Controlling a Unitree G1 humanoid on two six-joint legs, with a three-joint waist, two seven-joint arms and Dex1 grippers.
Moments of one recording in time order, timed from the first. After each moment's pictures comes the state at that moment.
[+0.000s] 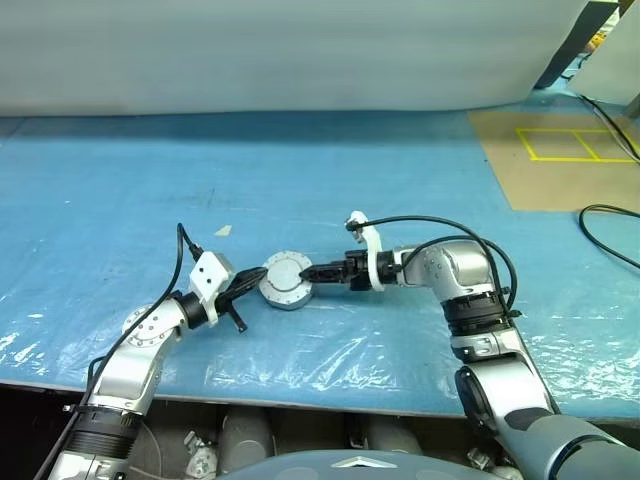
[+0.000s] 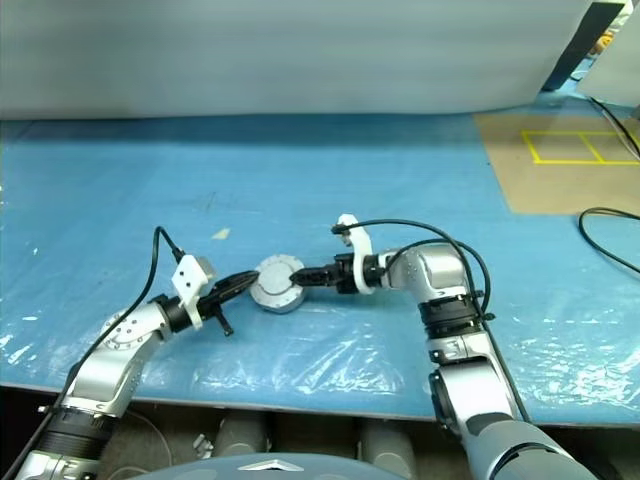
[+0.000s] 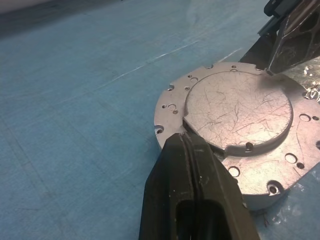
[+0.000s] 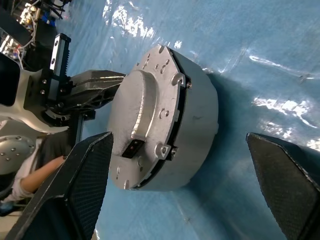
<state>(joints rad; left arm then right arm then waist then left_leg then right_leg) -0.04 0.47 -0.04 -0.05 -0.25 0.04 -0.76 -0.66 -0.18 0.02 0.19 0.45 1.36 0.77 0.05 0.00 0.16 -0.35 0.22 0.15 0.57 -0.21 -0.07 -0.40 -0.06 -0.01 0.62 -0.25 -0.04</state>
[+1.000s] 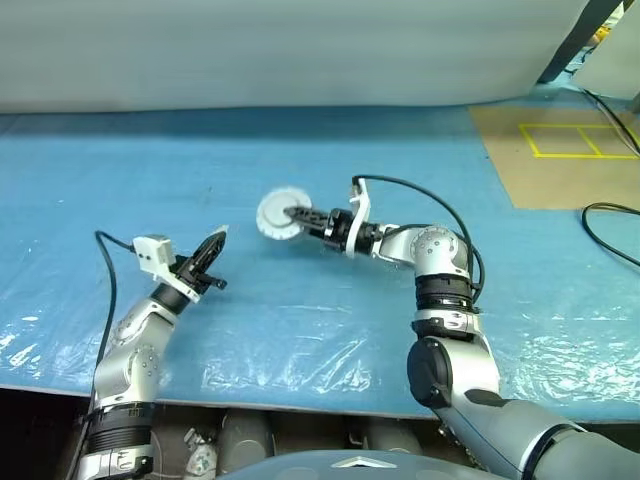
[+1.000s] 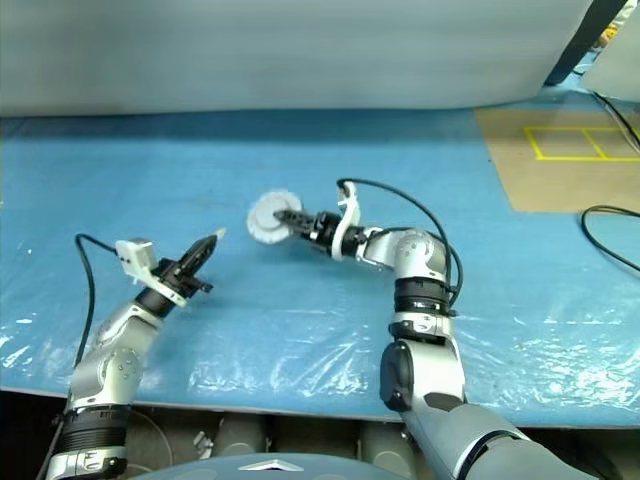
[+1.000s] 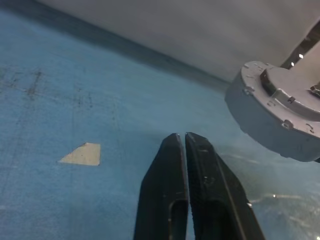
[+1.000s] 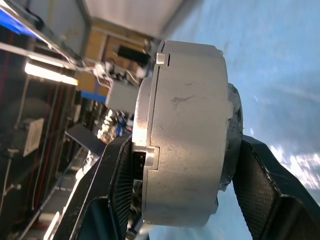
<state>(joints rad) -0.08 0.22 0.29 0.00 -0.73 0.26 -0.60 -0.81 0.08 -0.43 0.38 0.63 1.20 0.52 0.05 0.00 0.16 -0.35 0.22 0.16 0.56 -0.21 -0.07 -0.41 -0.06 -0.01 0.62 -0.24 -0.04</state>
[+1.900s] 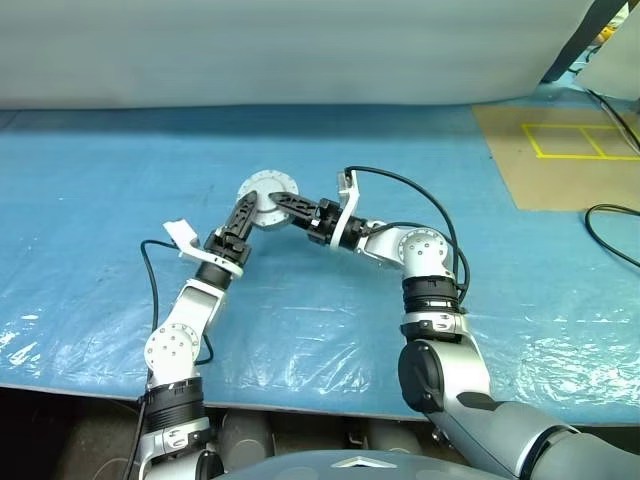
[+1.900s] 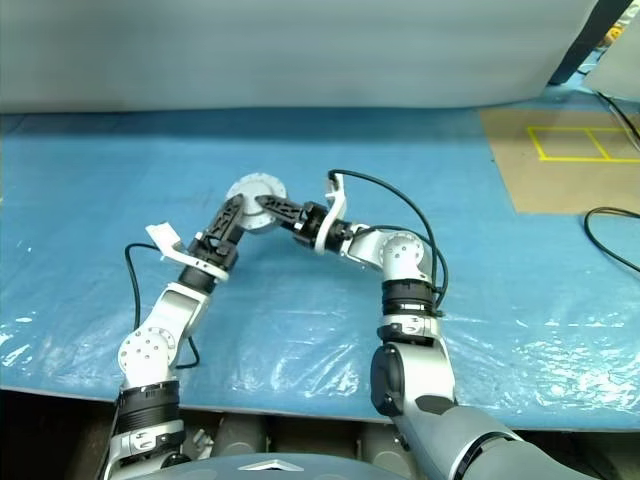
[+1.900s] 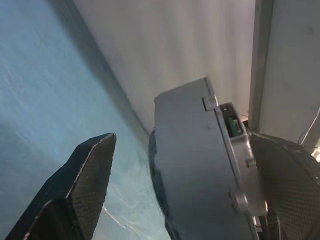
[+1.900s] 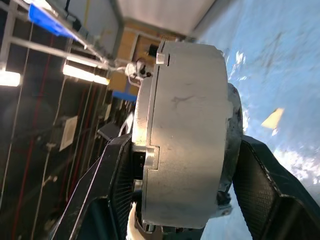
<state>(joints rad) -0.22 -0.03 0.33 -0.07 -1.21 0.59 -0.29 -0.78 0.12 -0.33 0.38 0.80 1.18 0.49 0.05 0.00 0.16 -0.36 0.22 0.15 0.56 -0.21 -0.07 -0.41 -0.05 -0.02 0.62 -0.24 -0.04</state>
